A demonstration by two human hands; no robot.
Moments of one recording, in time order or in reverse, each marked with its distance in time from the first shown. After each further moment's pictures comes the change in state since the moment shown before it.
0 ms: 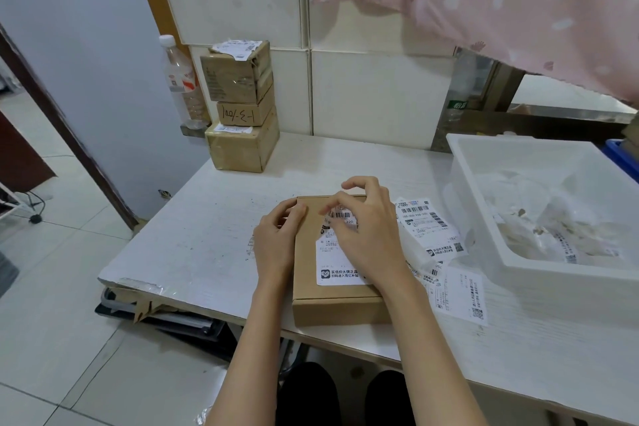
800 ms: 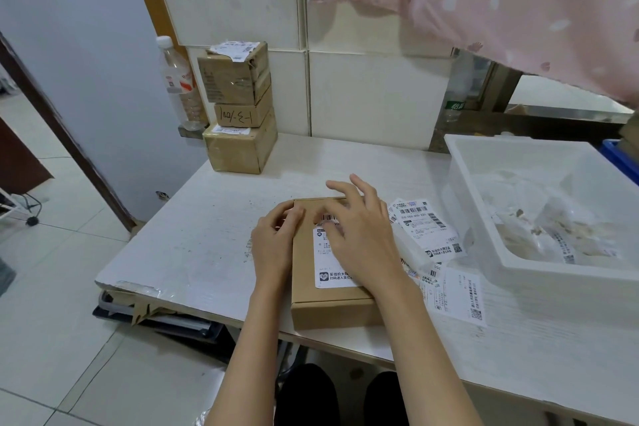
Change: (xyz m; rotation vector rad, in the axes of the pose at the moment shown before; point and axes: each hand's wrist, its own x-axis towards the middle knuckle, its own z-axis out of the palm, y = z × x) left_hand 0.001 -0.003 -0.001 -0.005 -0.012 0.011; right_hand -0.001 0.004 0.007 -0.241 -0.093 -0.108
